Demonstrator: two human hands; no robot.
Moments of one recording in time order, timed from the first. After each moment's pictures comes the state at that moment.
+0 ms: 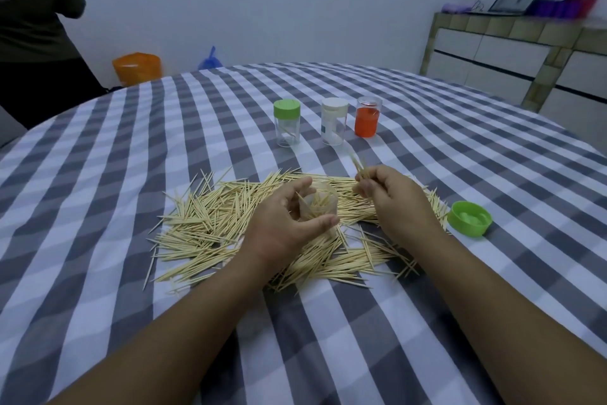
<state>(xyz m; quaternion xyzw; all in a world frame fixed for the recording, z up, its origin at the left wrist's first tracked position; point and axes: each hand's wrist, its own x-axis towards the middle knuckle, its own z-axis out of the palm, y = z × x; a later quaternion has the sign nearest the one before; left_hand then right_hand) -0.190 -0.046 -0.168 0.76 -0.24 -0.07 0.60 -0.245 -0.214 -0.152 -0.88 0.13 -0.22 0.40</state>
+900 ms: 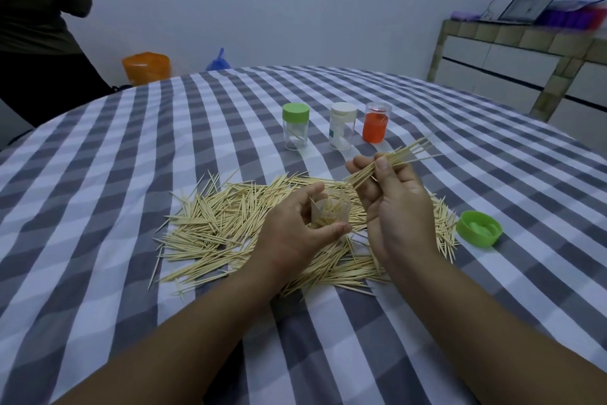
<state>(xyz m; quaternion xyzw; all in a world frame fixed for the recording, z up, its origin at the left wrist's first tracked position) -0.193 -0.050 -0.170 0.76 -0.25 -0.05 0.60 -0.239 -0.169 -0.136 -0.43 0.09 -0.31 0.84</state>
